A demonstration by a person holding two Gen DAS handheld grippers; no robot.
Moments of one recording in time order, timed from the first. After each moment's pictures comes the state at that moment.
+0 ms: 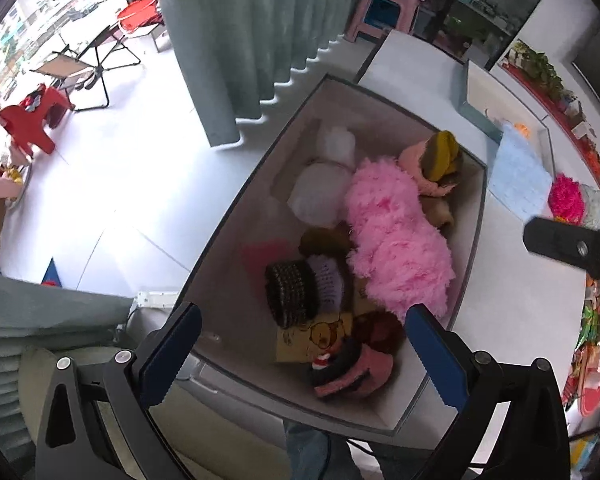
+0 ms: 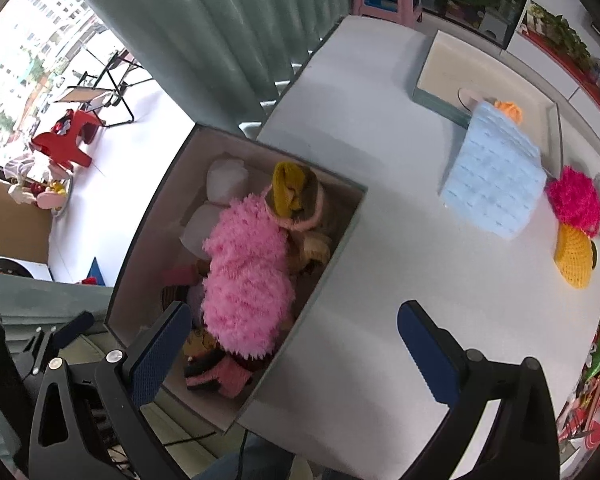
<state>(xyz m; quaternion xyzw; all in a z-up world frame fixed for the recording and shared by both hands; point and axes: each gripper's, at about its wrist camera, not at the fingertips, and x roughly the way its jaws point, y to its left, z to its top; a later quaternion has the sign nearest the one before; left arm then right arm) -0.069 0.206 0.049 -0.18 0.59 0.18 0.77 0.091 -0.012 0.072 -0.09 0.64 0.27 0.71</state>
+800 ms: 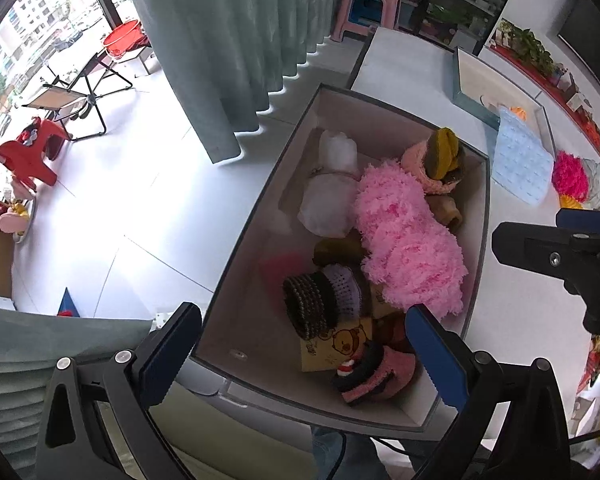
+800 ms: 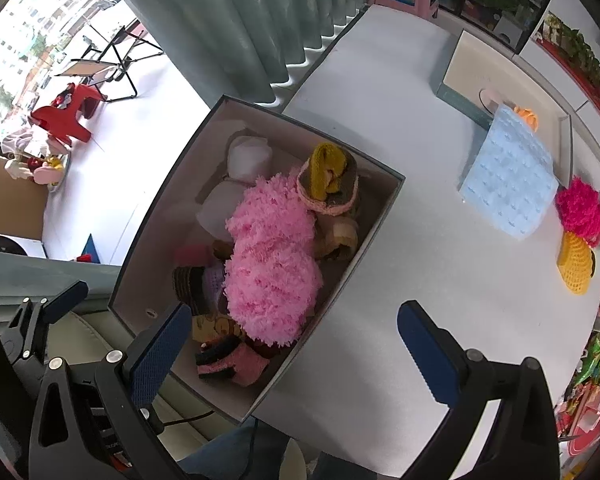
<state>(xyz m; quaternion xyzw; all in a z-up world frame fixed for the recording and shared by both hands) -0.063 0.213 0.054 -0.12 0.59 0.16 0.78 0.075 0.021 0.071 -0.13 0.65 0.27 0.69</state>
